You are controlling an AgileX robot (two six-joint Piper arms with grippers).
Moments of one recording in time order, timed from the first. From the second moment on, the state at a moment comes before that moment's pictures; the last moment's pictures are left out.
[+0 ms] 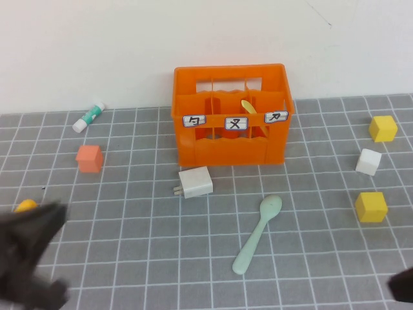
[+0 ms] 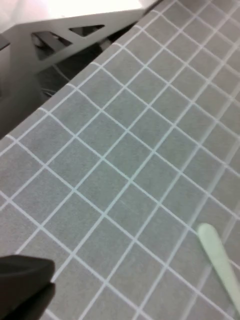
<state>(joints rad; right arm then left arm) 0.06 1.00 -0.67 0.77 1.14 -0.87 -0.54 0.63 -0.53 0.27 0.35 -0.35</state>
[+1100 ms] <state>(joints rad) 0.58 1.89 -1.28 0.41 0.84 -0.08 -0.54 -0.01 -0.36 0.33 0.64 -0.27</state>
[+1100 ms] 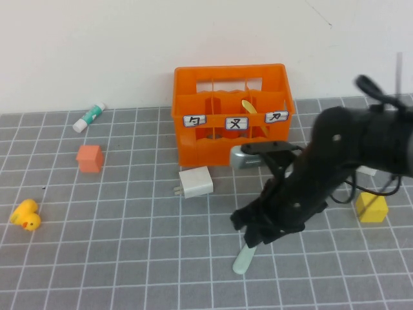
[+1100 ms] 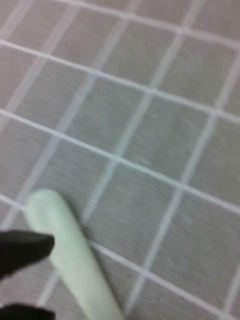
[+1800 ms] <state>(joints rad) 0.65 2.00 -1.36 0.11 0.83 0.37 -0.54 -0.01 -0.34 0.33 0.60 -0.27</state>
